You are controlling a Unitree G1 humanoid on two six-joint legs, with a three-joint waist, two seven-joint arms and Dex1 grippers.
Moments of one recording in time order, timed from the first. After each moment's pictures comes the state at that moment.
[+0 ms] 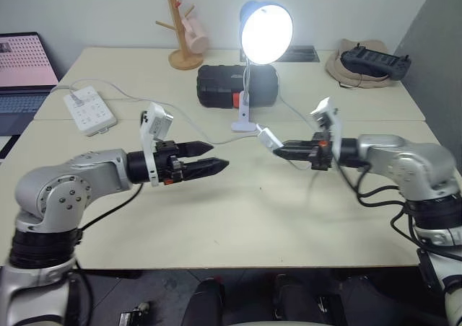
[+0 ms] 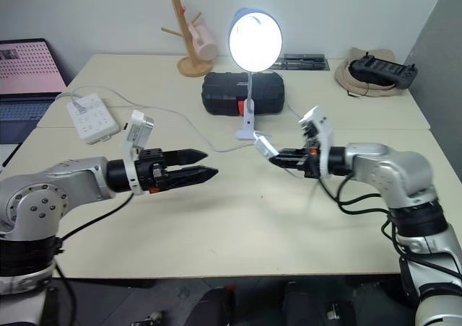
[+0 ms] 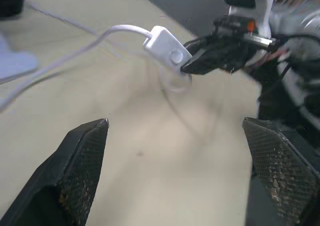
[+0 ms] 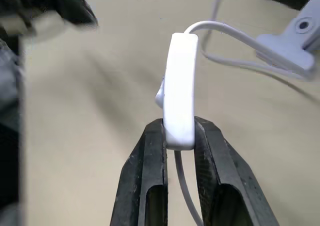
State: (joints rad) left arm -0.48 0.91 0.05 -0.27 -0.90 0.93 -0.82; right arm -0.76 -0.69 0.32 -0.02 0.57 0.80 0.79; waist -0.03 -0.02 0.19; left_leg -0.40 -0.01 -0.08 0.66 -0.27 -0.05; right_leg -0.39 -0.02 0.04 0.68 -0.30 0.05
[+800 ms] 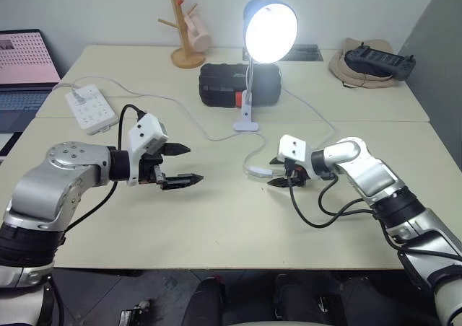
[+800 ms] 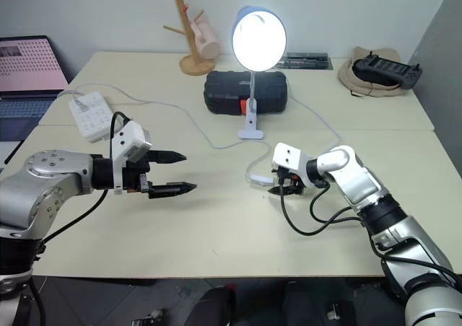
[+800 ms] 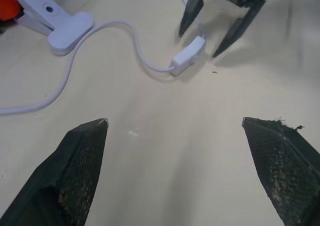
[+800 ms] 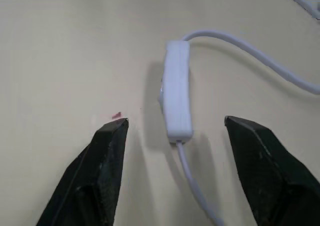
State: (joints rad) left arm -0.49 0.97 -0.03 -0.12 -0.54 0.67 -1.07; right arm -0.73 -0.62 0.38 0.07 0.19 0.55 1.07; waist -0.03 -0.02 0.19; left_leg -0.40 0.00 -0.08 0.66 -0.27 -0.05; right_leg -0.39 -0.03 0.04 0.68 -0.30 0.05
